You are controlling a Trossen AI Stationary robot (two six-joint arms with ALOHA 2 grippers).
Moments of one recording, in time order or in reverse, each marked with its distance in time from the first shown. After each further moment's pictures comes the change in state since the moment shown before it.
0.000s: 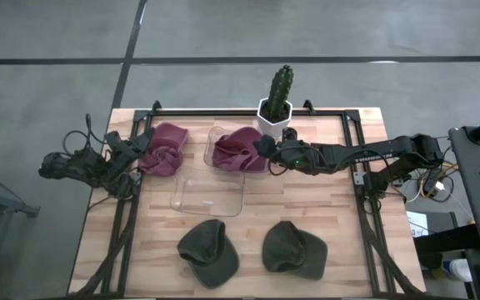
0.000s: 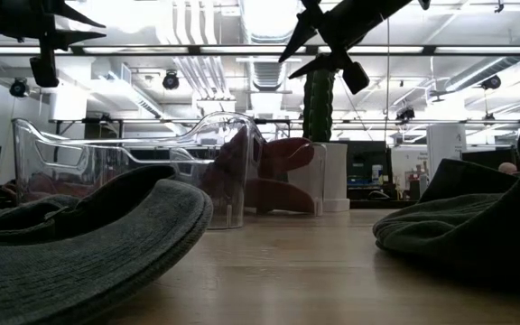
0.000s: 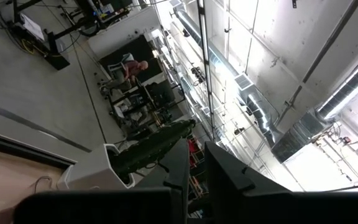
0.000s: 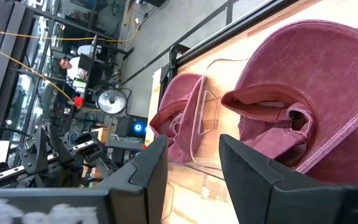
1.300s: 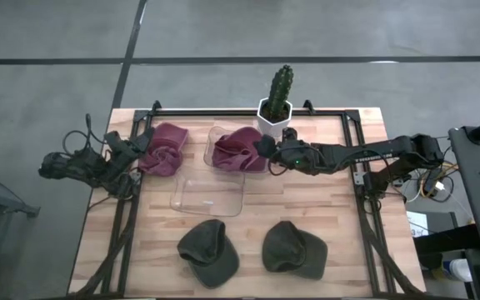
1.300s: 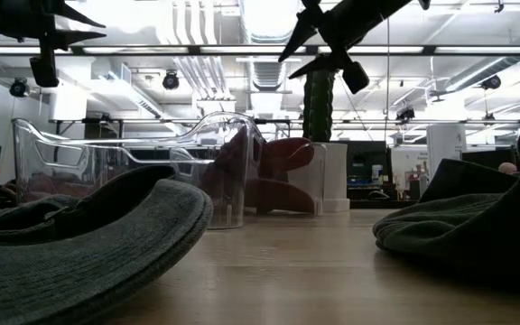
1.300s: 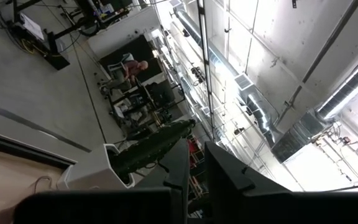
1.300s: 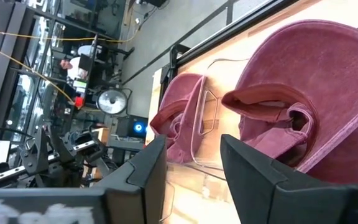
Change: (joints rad) left arm 0.000 0.000 0.000 0.000 0.000 -0.001; right arm 0.000 0.000 0.000 0.001 0.000 0.001
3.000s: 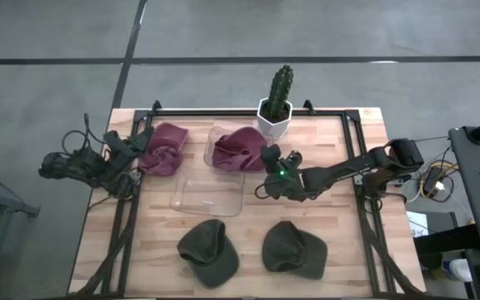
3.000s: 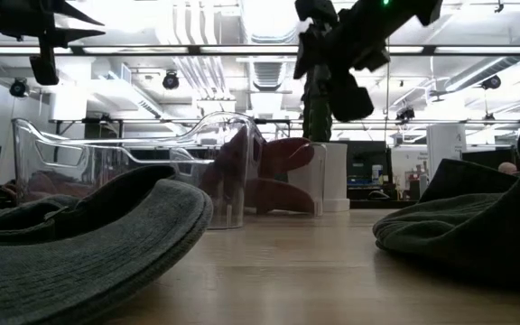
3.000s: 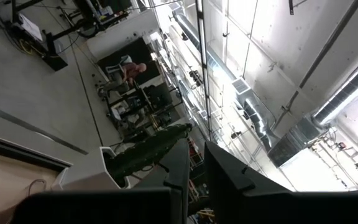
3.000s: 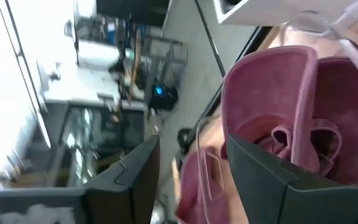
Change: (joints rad) left arm 0.000 0.000 0.004 0.024 -0.004 0.004; right arm 0.174 0.207 0.000 0.047 0.613 0.514
